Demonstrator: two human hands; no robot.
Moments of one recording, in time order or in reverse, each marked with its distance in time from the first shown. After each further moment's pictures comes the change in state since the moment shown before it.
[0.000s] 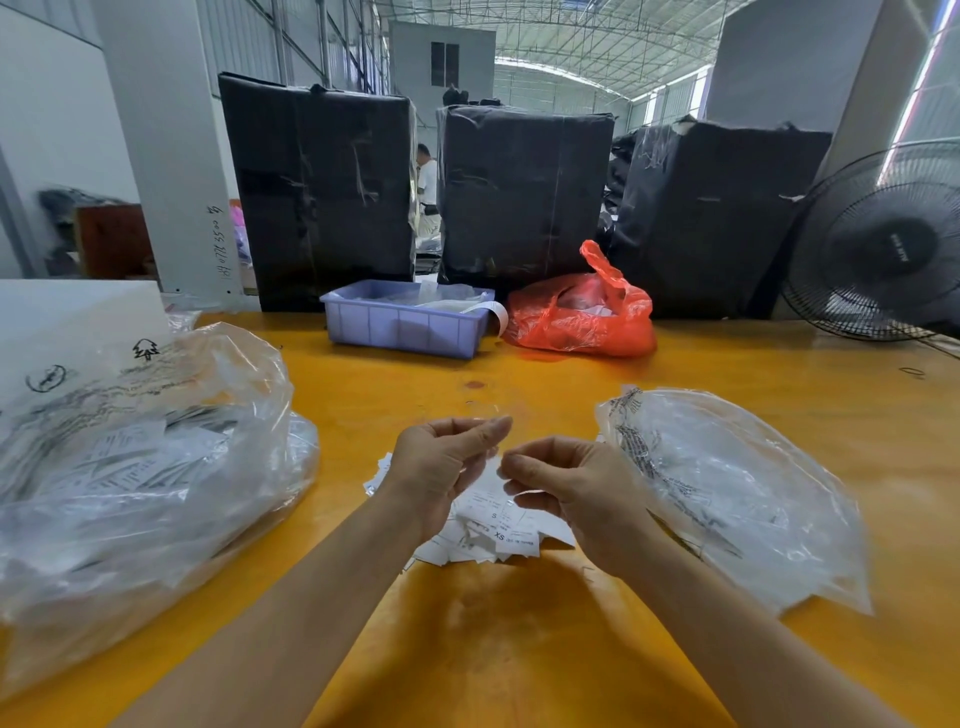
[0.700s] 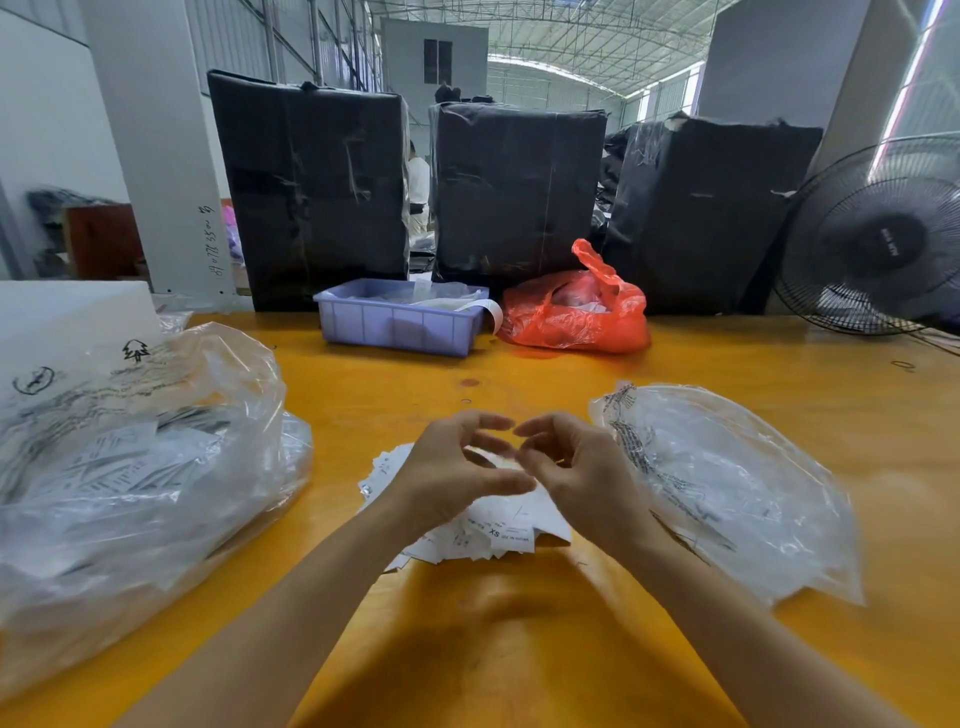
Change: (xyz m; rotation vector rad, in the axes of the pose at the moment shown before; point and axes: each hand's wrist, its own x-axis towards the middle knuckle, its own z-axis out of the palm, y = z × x) left_hand -0.001 -0.004 -0.004 0.647 -0.202 0.256; right_hand 0.004 0.000 -0.005 -0.570 0.141 -0.306
